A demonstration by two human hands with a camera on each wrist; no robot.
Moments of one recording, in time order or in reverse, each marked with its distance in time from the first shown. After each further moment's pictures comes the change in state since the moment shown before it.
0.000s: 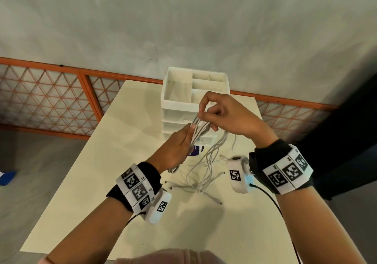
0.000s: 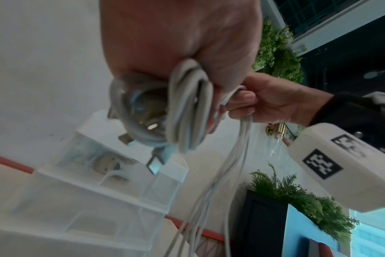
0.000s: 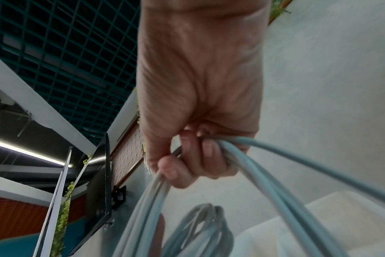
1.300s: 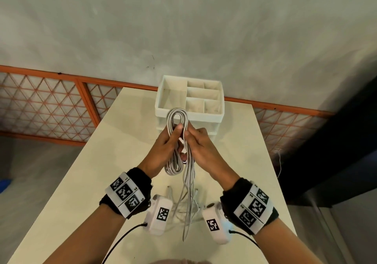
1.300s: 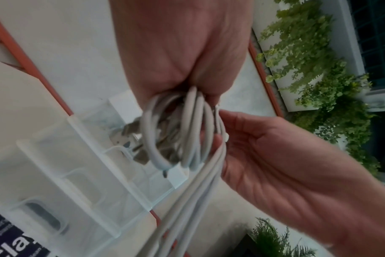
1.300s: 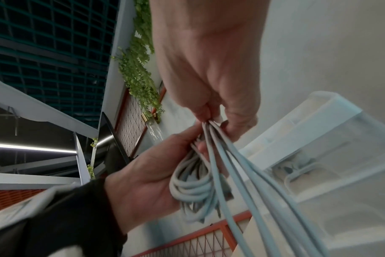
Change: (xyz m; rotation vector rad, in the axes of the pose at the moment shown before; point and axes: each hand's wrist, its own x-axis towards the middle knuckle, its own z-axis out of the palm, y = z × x) left_hand 0.014 -0.003 -0.002 -0.382 0.155 0.014; right_hand -0.007 0.023 0.071 0.378 0.193 0.104
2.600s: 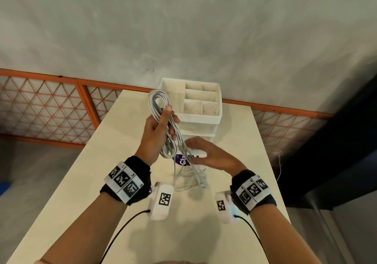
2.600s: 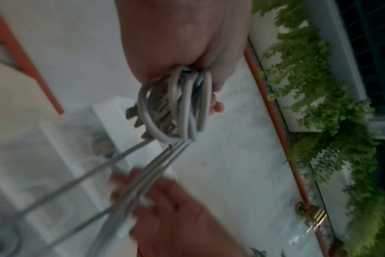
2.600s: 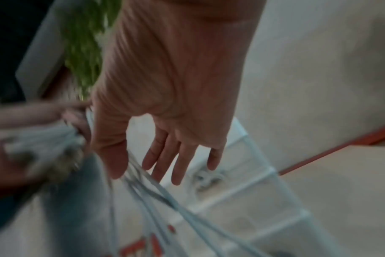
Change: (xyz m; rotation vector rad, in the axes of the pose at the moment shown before) left_hand 0.023 0.016 -0.007 -0.050 0.270 0.185; right_hand 0.020 0.067 -0.046 -0.176 -0.362 0.087
